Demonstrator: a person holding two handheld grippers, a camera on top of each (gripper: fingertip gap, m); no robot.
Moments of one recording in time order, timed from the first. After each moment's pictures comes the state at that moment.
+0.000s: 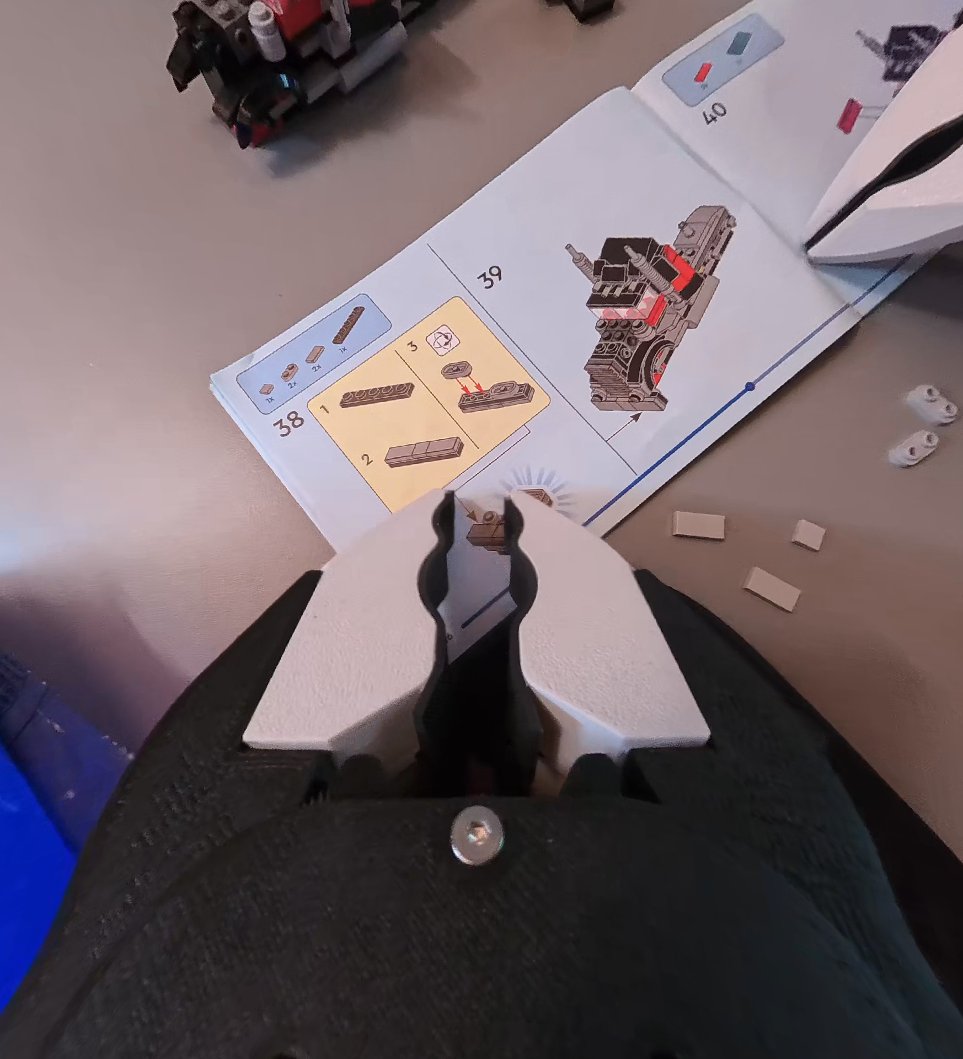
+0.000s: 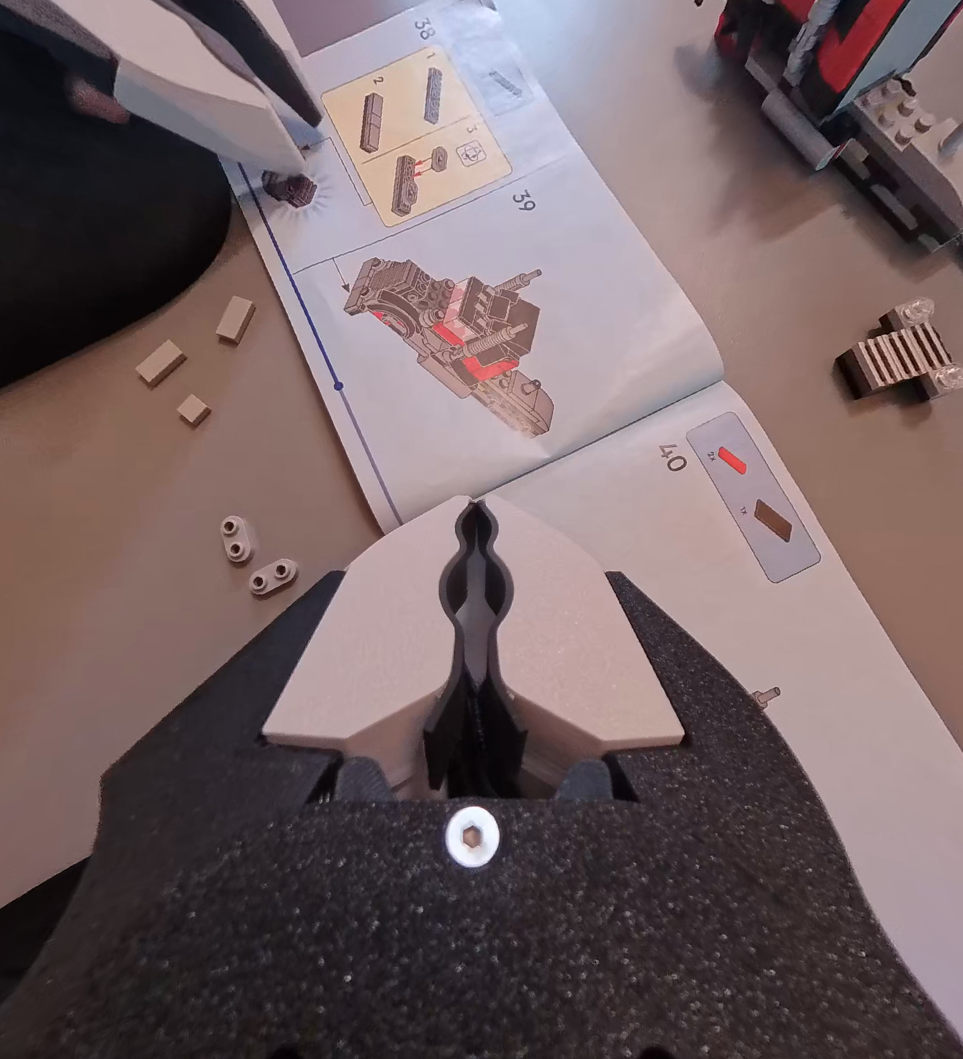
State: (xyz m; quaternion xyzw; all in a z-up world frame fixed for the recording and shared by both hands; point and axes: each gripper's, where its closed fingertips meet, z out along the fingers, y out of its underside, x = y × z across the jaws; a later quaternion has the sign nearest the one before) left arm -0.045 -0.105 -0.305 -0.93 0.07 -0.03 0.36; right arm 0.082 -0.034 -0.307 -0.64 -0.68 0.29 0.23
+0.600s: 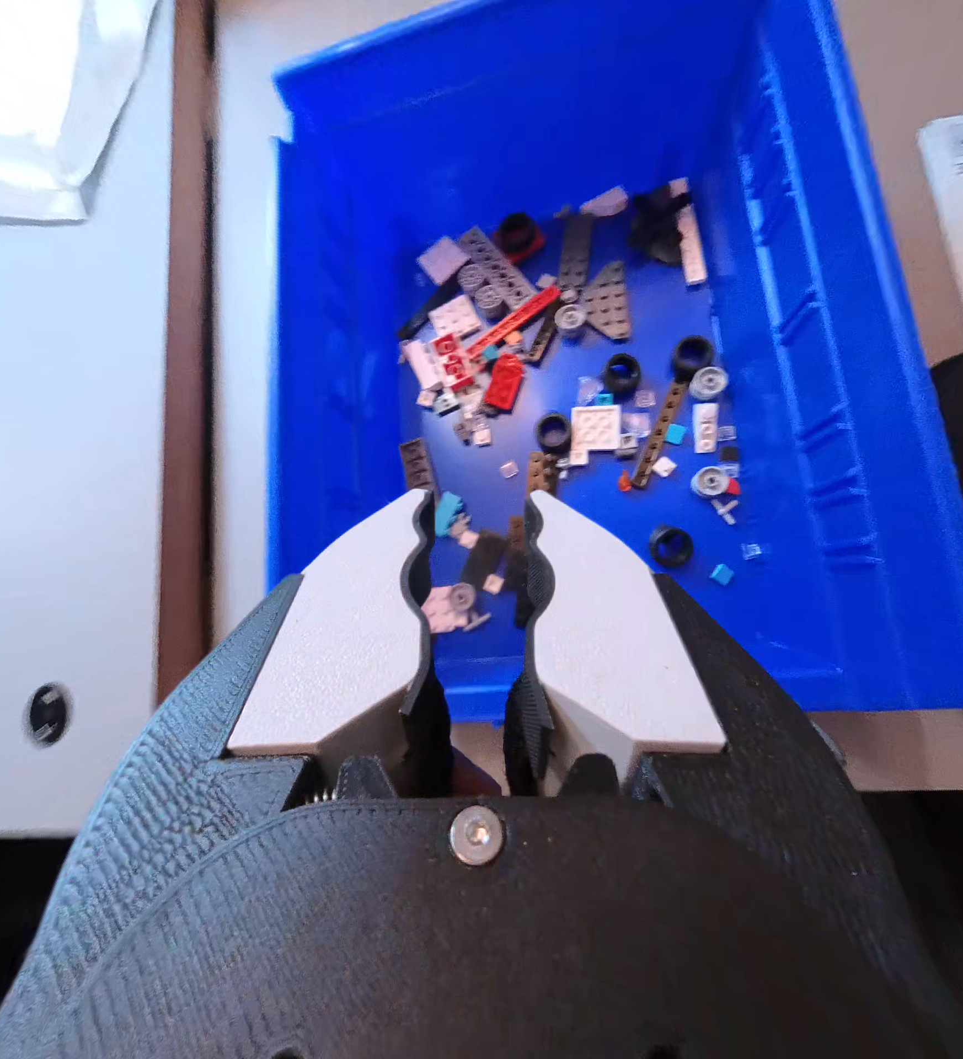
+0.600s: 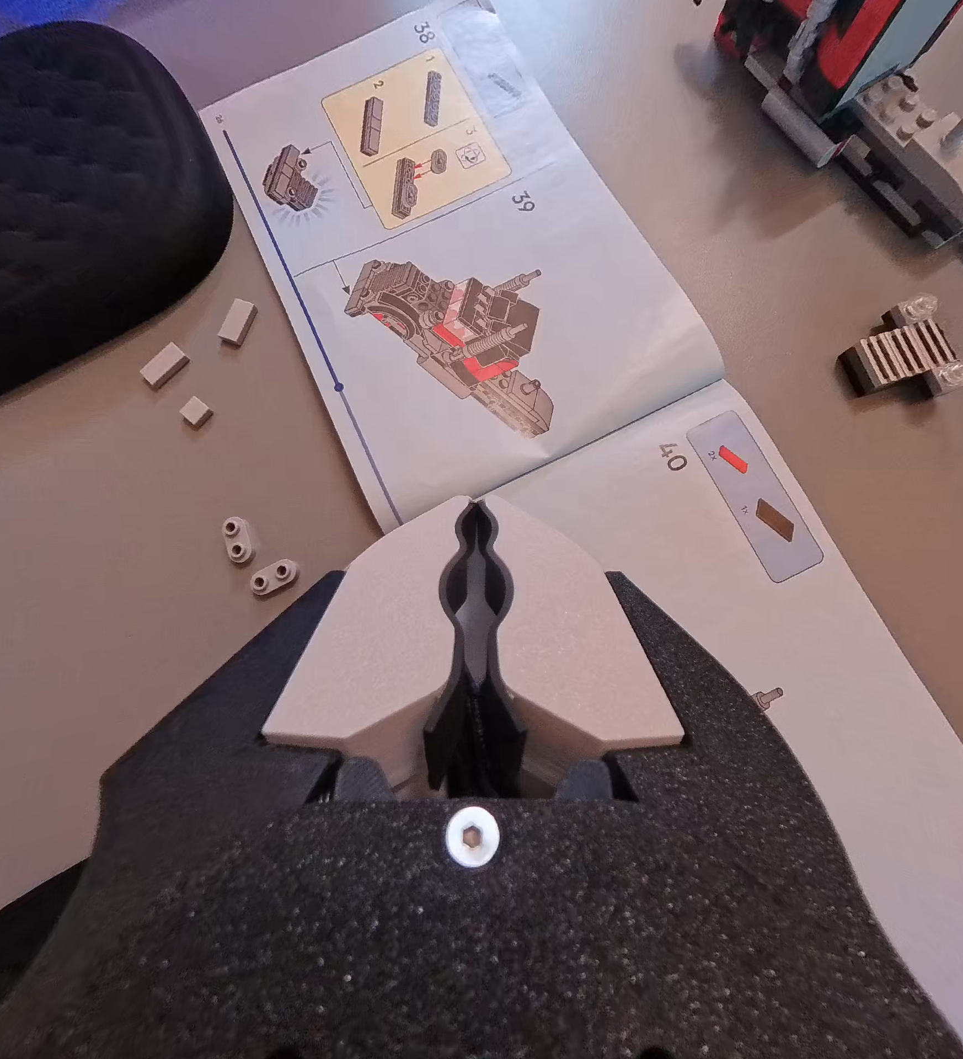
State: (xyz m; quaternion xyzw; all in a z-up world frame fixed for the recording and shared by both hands) left arm -0.230 -0.330 -0.195 -0.91 -0.17 0.19 0.32; right arm 0.082 -0.034 -0.307 -0.64 -0.68 0.29 0.23
